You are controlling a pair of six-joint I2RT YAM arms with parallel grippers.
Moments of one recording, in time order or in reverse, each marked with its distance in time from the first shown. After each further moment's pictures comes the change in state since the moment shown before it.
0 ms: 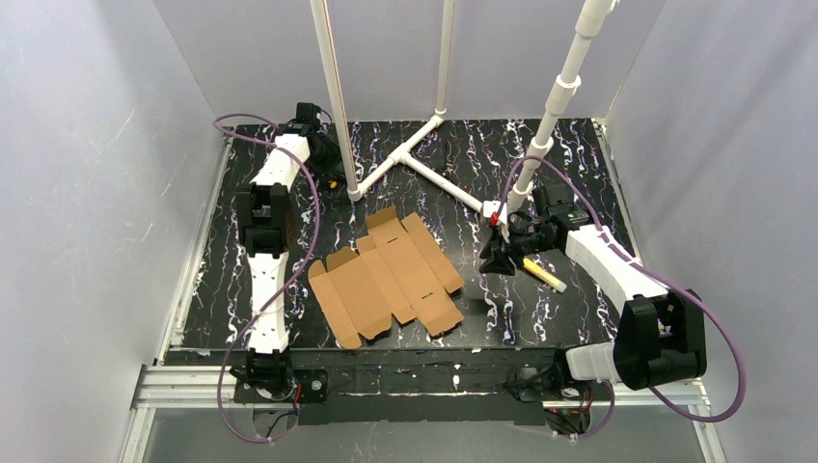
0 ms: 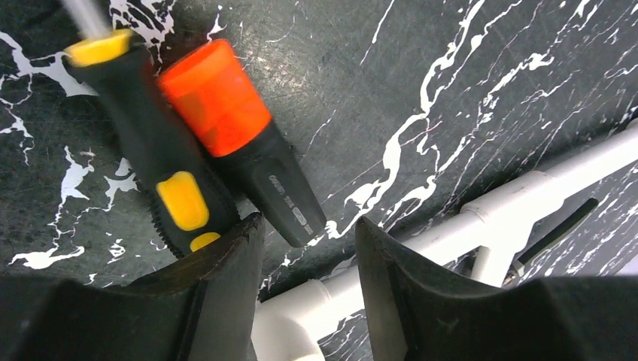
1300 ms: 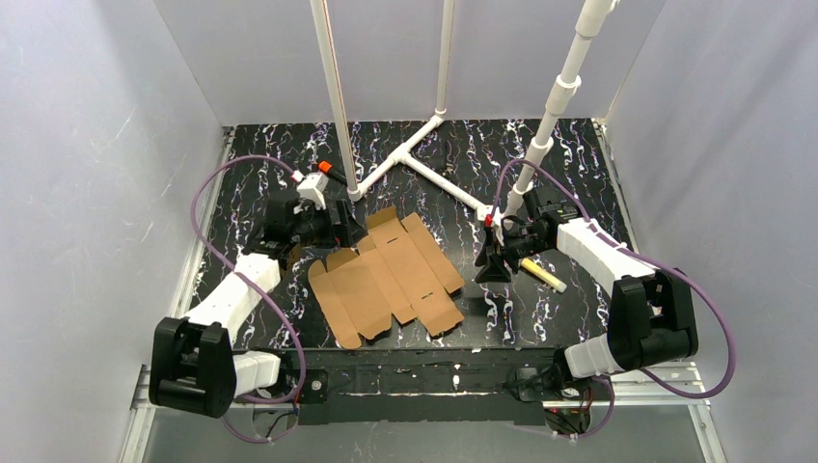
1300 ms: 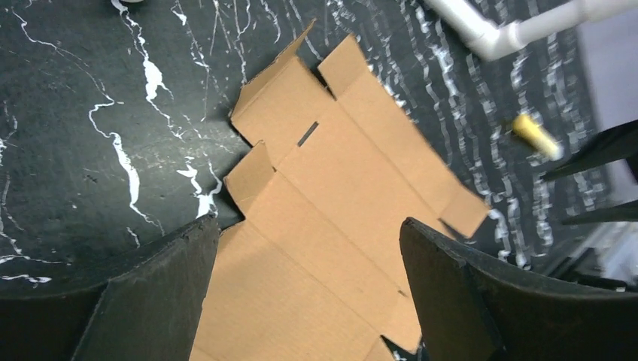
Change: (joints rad) left arm -0.095 -1.270 -1.544 0.783 0.398 0.510; right arm 0.024 0.098 0.013 -0.053 -0.044 -0.034
